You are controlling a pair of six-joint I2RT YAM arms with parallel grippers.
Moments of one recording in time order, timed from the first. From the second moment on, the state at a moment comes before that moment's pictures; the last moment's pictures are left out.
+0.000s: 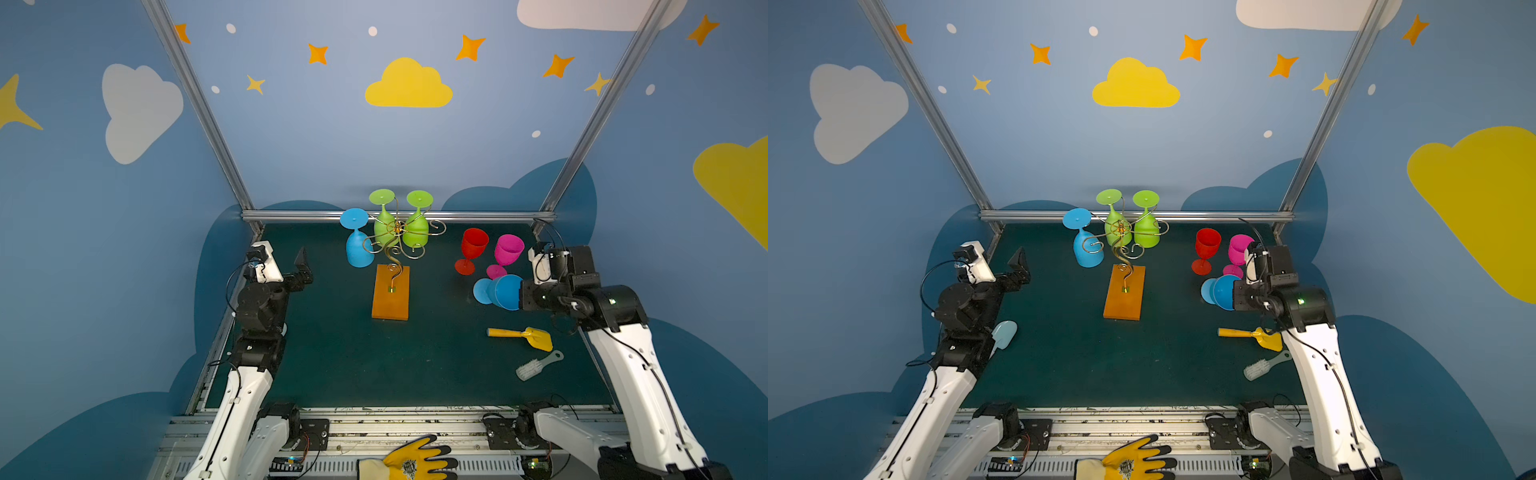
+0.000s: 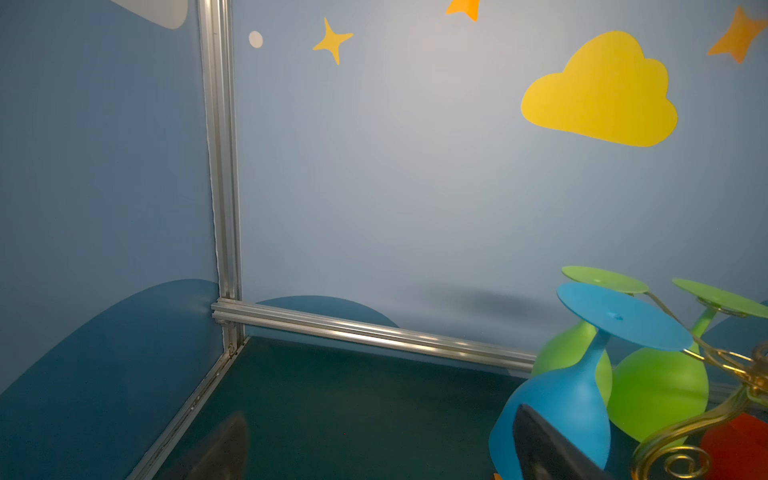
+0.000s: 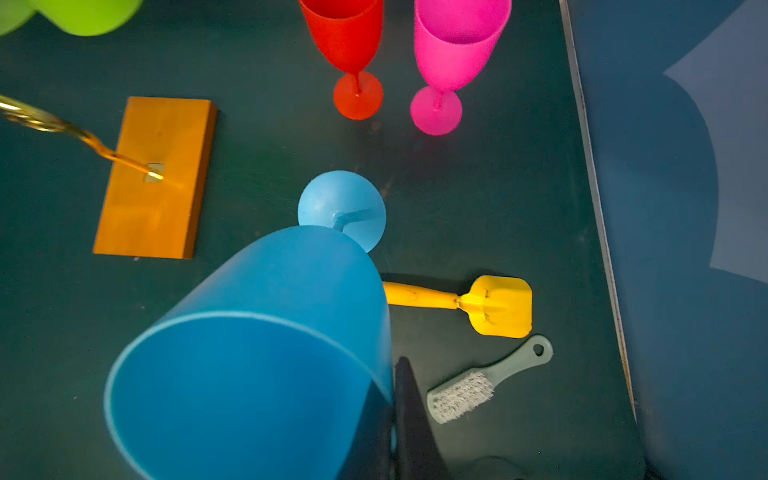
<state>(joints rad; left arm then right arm) -0.02 0.78 0.66 0.18 -0.09 -0.20 0.15 1.12 1.38 -1.21 0.08 0.11</state>
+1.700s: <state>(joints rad) 0.00 0.76 0.66 0.18 -0.09 -0.24 -0.25 2.16 2.20 -1.30 0.09 0.21</state>
